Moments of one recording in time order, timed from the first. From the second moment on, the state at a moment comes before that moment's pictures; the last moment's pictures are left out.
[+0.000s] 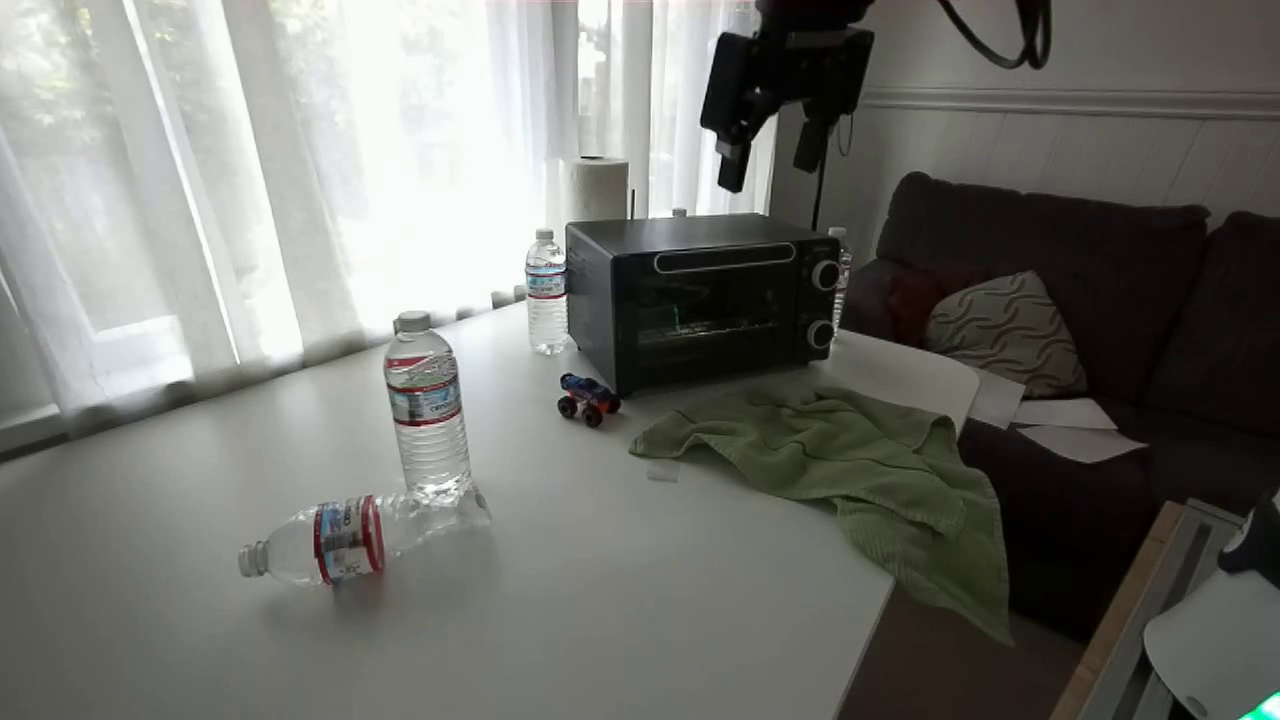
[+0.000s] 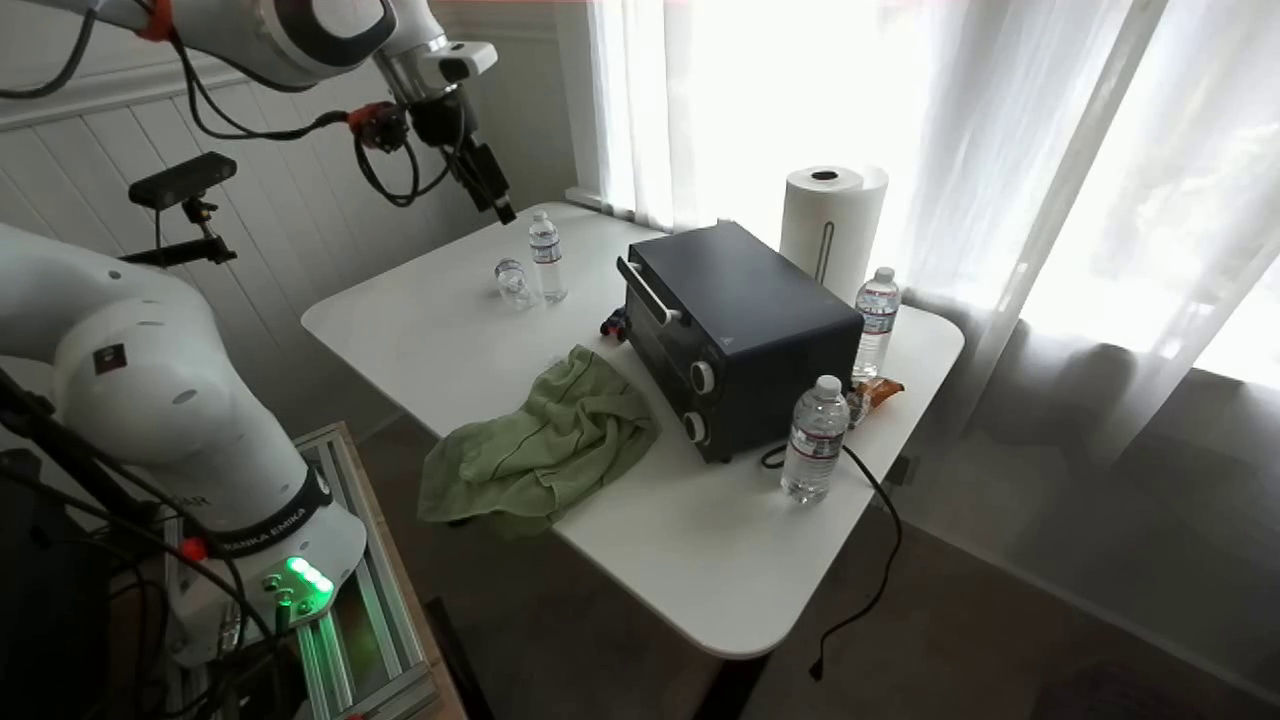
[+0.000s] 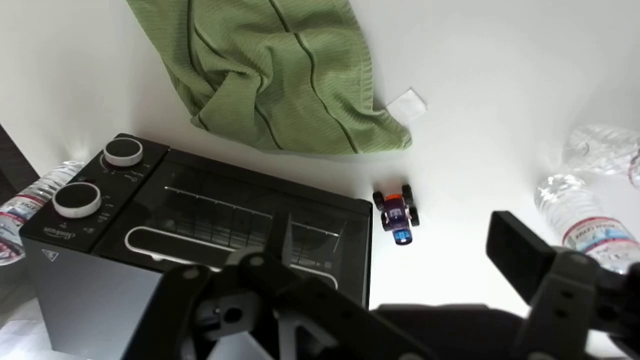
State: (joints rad) arm 0.06 -0.60 0.32 -2.57 -0.04 2.19 0.38
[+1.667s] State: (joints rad) arm -0.03 0.43 0.00 -1.30 -0.11 2.18 0.51
